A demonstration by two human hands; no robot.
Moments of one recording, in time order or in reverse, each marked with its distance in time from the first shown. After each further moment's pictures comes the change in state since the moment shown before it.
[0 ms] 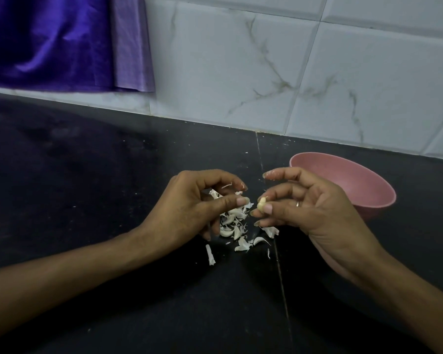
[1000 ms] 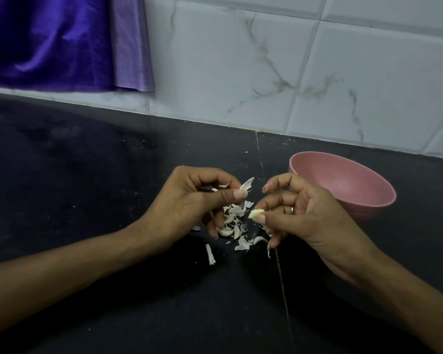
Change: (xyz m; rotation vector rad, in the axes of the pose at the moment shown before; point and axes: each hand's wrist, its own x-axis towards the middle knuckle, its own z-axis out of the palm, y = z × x) left_hand 0.002 0.009 -0.001 -0.170 -0.011 -0.031; right_hand 0.001 0.003 0.001 -0.113 -0.107 0.078
